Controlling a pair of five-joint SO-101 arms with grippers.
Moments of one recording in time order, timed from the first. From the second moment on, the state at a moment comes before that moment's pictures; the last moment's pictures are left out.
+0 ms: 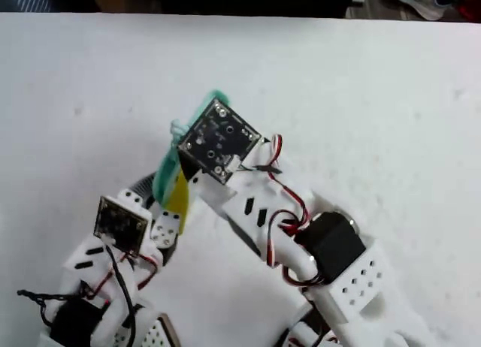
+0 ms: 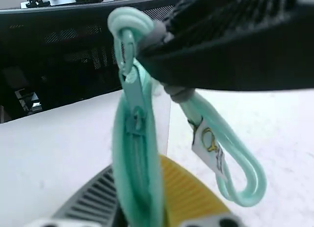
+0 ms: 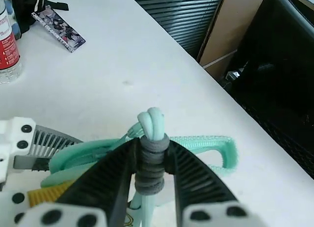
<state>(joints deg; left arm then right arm) 20.1 -104.6 71.6 56.5 -2.6 -42.7 -44.9 16.7 60.5 20.2</state>
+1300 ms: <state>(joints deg) 19.8 -104.0 66.1 64.8 -3.6 -33.8 -32.3 16.1 49.1 20.4</state>
